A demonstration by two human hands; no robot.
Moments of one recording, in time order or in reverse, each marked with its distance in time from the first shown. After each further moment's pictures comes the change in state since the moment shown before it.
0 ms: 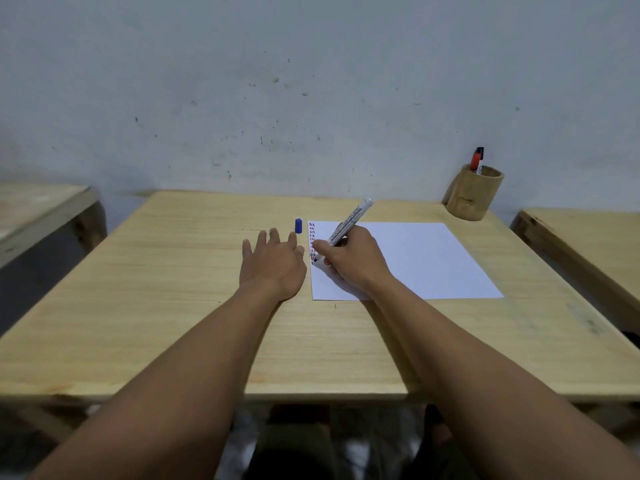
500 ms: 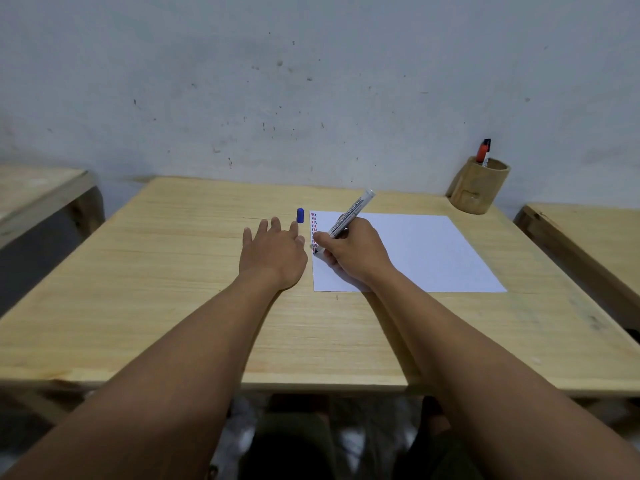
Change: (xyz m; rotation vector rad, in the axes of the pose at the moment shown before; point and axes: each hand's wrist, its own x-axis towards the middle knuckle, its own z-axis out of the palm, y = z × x) left_hand 0.002 -0.001 -0.002 -0.005 -0.007 0.002; right_hand 0.005 0.006 0.006 0.050 -0.016 0.002
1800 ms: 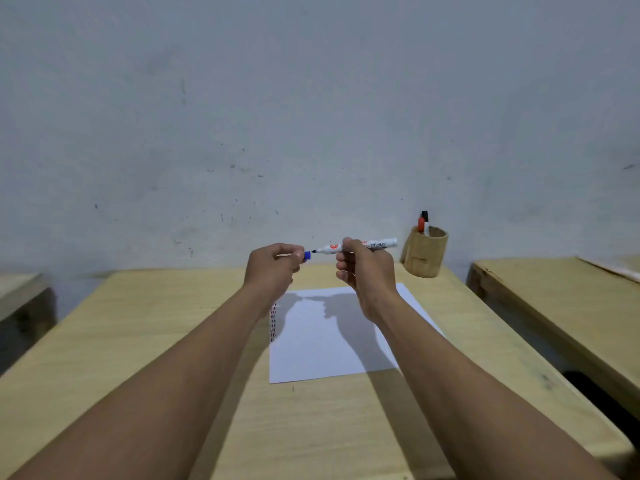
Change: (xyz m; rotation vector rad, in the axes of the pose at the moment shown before) left_hand 0.043 0.075 -0.076 -1.310 0.145 -0.047; right_hand 0.027 -0.042 -0.095 0.841 0.272 0.162
